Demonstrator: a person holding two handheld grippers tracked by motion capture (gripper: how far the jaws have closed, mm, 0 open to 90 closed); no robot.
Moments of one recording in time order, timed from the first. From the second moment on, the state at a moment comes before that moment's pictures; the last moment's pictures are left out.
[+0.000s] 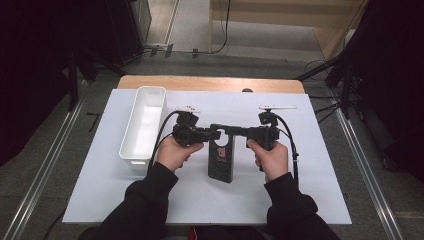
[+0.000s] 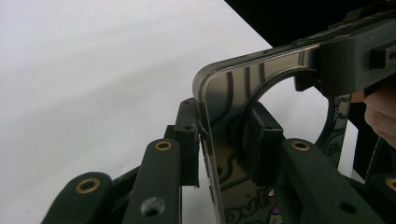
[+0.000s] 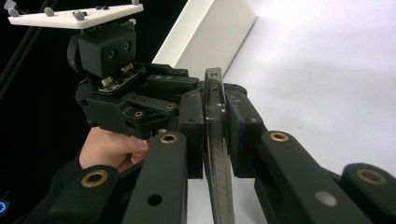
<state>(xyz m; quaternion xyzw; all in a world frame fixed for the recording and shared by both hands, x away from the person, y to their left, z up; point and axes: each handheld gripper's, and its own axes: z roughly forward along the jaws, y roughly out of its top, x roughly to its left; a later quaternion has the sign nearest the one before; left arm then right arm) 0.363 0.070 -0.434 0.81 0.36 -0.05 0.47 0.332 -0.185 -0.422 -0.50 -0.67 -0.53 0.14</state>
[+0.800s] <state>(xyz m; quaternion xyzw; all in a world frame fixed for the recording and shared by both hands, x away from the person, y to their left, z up) 0.361 0.068 -0.431 0.81 0.35 -0.04 0.47 0.330 -0.185 -0.418 -0.50 -0.67 -0.53 0.13</state>
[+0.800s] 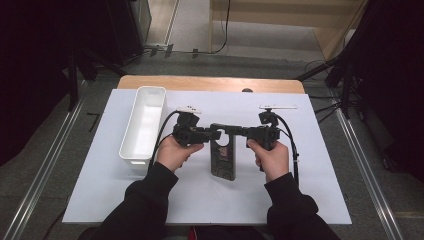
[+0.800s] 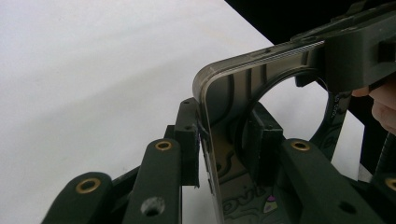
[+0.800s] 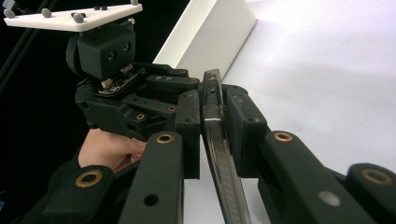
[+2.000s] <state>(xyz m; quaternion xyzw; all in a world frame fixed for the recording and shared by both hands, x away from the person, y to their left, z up) 0.362 0.074 -0.425 0.82 0.34 -0.03 0.46 0.328 -0.181 -0.417 -0.46 -0.71 -0.52 0.12</state>
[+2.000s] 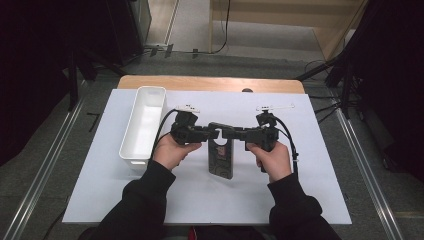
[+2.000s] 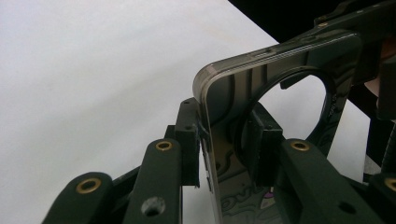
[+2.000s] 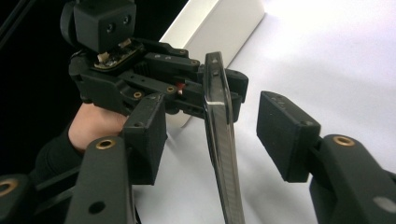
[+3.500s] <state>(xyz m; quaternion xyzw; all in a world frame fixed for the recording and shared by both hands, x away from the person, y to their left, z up) 0.363 0.092 -0.405 0.82 0.34 -0.02 0.46 0.300 -0.213 -0.436 -0.44 -0.76 -0.48 0.07</state>
